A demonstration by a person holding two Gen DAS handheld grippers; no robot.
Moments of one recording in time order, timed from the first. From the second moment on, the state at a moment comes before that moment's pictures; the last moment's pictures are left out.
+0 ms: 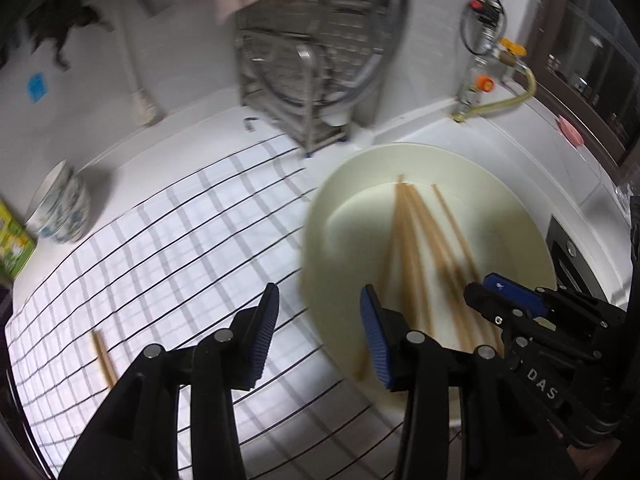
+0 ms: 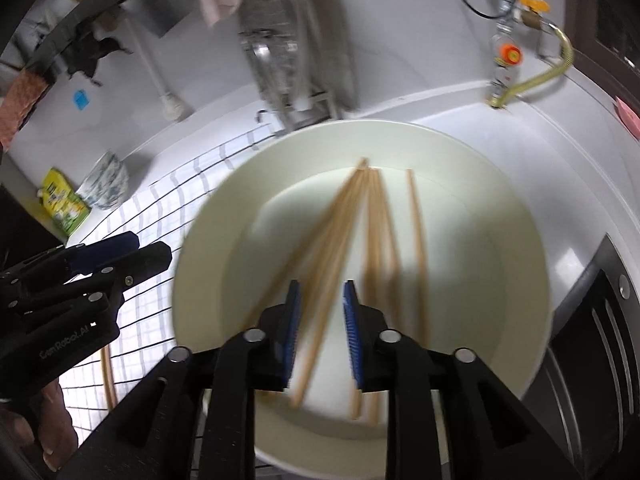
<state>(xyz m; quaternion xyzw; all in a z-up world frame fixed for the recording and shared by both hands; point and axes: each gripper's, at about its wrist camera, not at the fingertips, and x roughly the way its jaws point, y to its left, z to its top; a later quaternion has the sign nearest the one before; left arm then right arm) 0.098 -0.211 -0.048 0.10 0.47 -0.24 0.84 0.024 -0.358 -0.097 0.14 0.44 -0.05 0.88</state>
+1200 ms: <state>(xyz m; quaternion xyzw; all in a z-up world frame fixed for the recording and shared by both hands) 0.073 0.065 -0.103 0.00 0.53 -0.03 0.85 0.054 -0.107 -0.141 0.03 0.50 0.14 0.85</state>
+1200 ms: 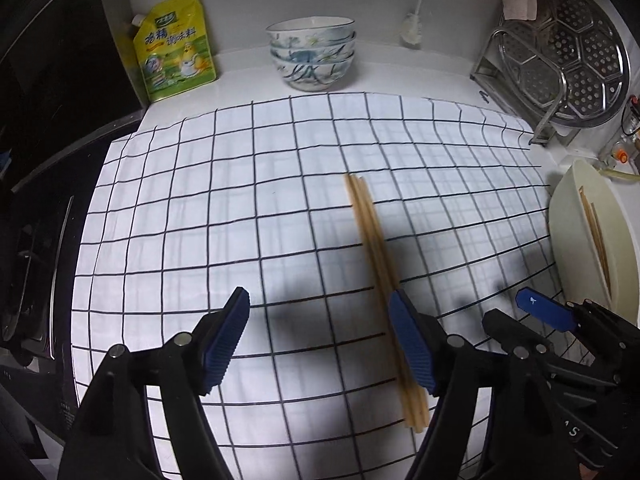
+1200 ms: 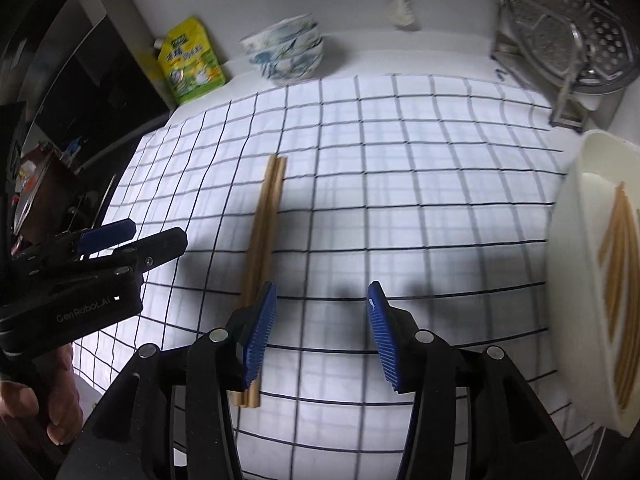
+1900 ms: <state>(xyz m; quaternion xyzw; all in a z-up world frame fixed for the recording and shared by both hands) 0.071 0.092 -0.132 -0.01 0.54 -0.02 0.84 0.057 -0.065 -0.185 -0.02 0.52 0.14 0.84</state>
